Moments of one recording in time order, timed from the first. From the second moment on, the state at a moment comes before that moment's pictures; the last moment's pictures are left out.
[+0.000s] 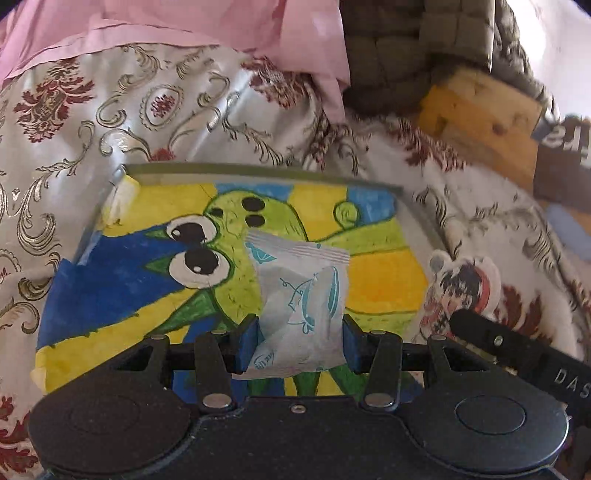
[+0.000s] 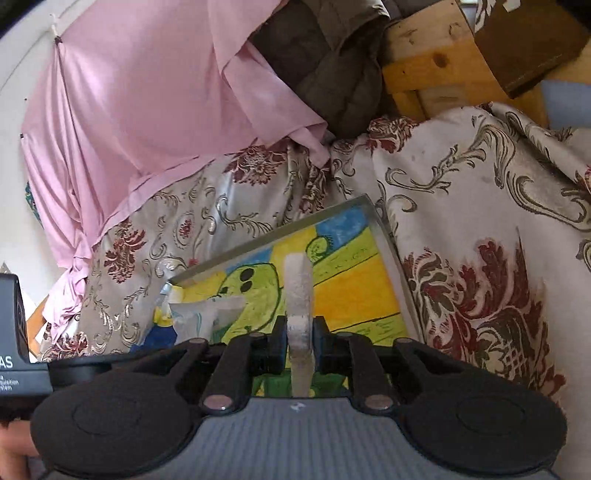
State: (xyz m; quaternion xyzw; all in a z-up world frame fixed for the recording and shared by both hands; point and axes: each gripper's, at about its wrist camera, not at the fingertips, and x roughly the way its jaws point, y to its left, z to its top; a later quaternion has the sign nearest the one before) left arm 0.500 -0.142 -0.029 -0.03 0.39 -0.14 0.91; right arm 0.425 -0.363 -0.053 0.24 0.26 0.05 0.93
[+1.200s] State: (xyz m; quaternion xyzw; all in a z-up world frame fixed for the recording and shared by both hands) left arm 0.346 -0.096 0.094 -0.07 0.20 -0.09 0.97; right arm 0.281 -0.357 0.063 0.16 0.09 0.02 0.98
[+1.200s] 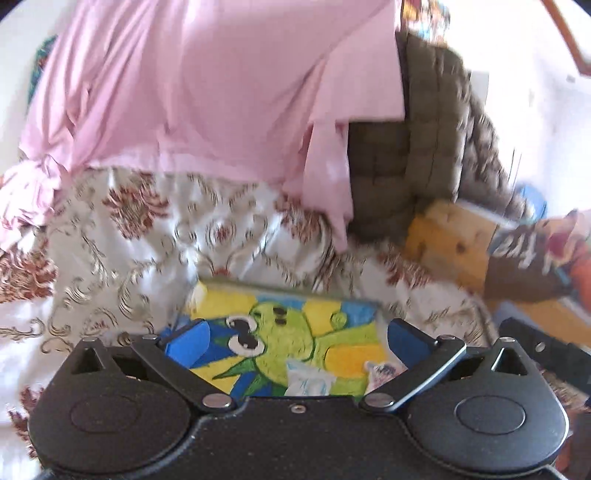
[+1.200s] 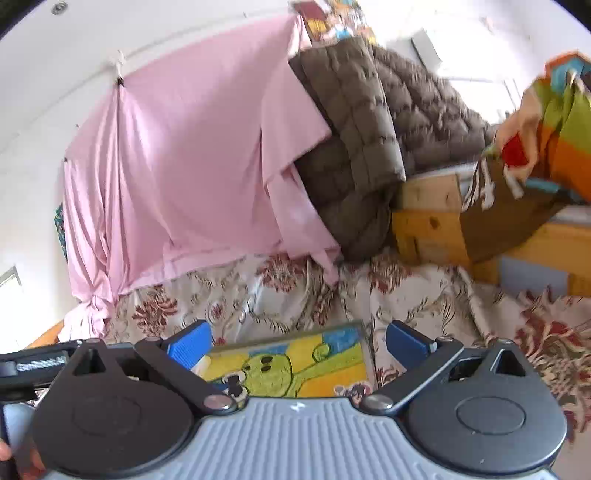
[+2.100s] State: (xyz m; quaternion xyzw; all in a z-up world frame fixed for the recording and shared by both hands) left arm 0.099 -0.038 0.073 -0.09 0.11 -0.07 0.99; right arm 0.079 -0.295 0.042 0.12 0.05 0.05 0.99
